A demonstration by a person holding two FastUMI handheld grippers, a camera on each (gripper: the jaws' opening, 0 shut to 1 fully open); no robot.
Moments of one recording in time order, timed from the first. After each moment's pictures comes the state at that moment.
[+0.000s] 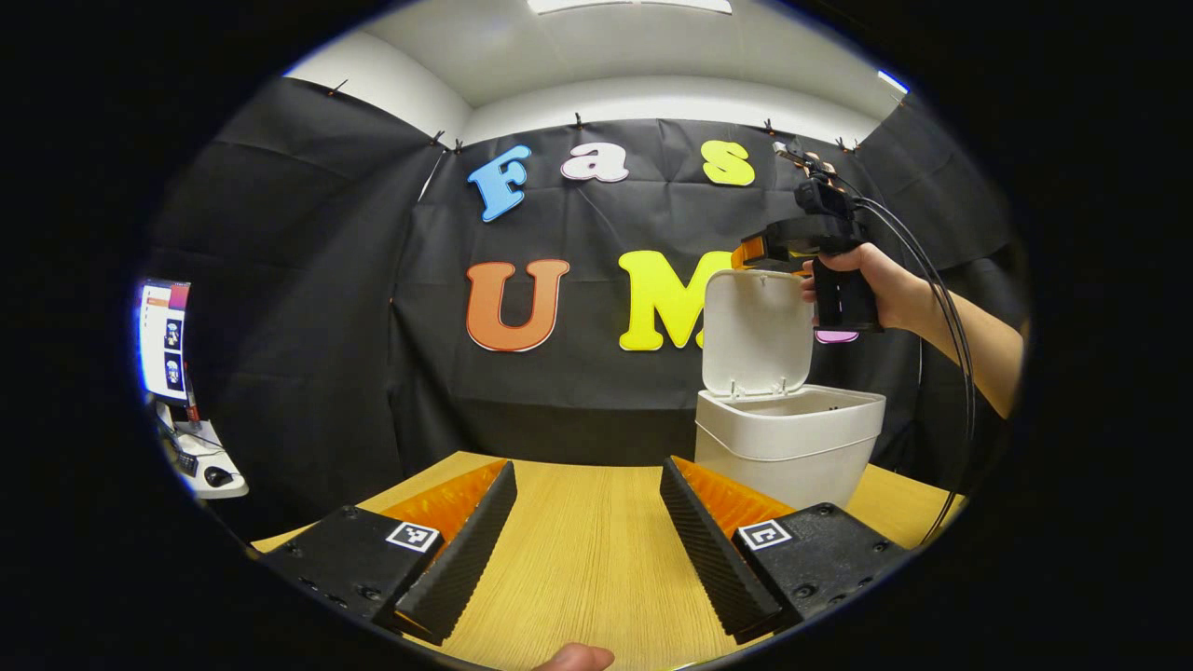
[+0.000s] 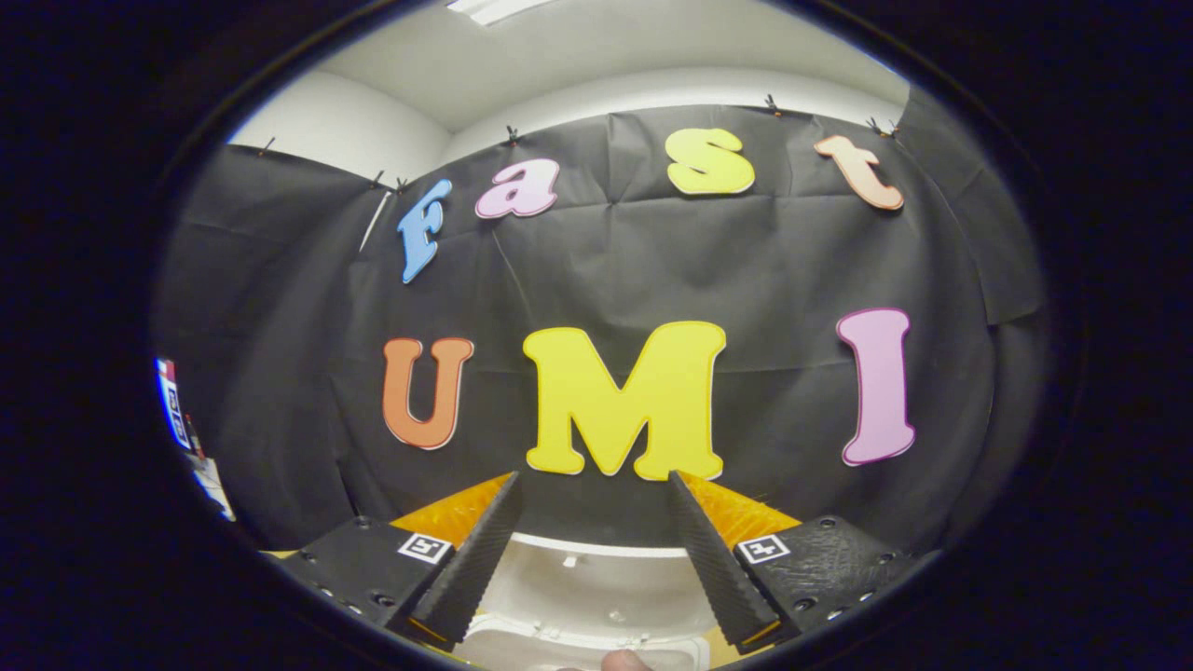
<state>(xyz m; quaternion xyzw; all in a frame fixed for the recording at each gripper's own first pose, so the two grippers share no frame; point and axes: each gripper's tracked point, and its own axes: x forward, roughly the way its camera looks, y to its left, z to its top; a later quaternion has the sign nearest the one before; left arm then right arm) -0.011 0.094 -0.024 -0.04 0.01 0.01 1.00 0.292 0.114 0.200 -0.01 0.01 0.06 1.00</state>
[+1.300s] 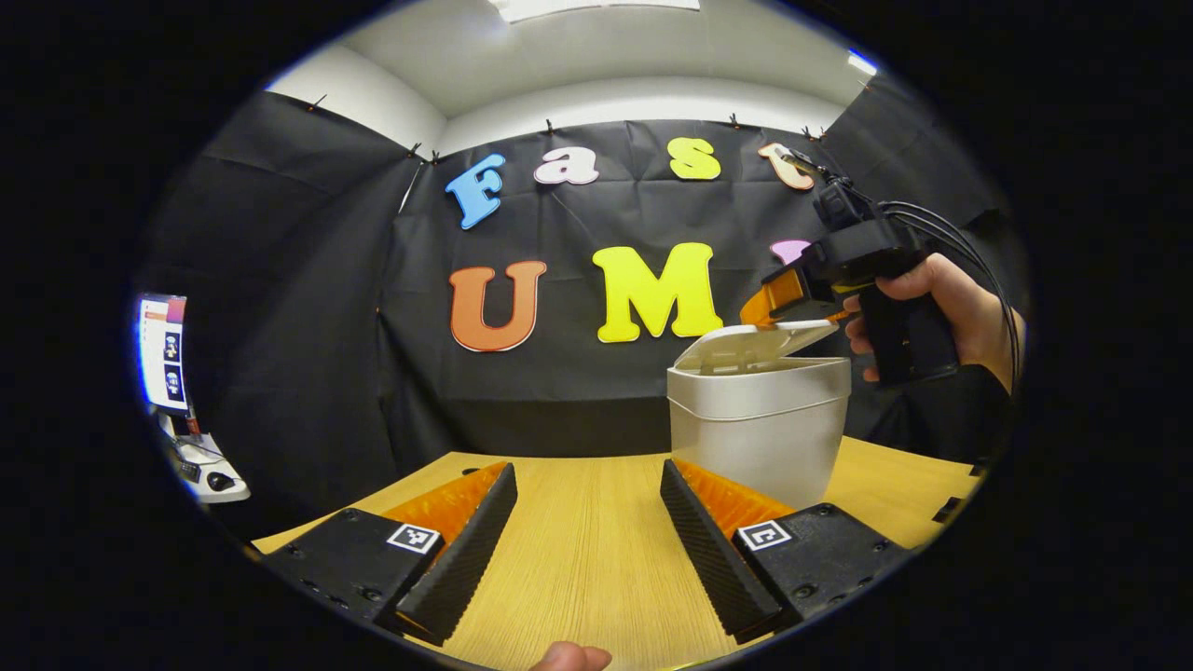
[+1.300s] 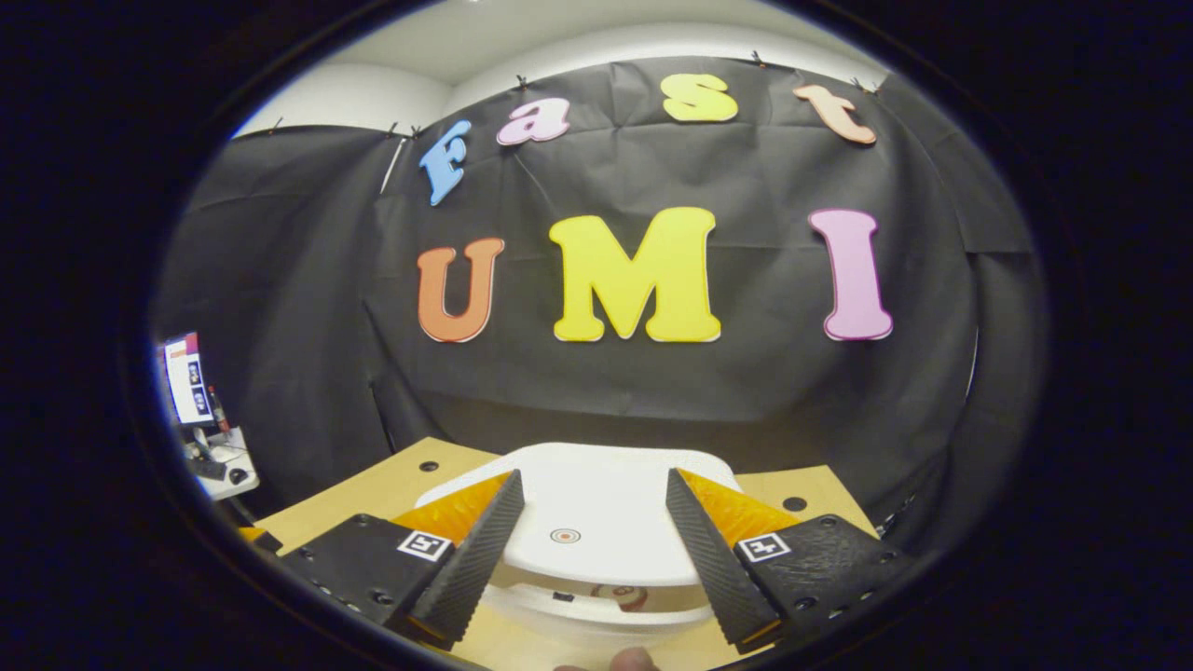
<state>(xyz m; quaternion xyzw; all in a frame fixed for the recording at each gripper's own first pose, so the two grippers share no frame) -0.040 0.069 -0.046 0.00 0.00 0.00 1.00 0.149 0.104 0.051 0.00 0.15 0.07 0.99</state>
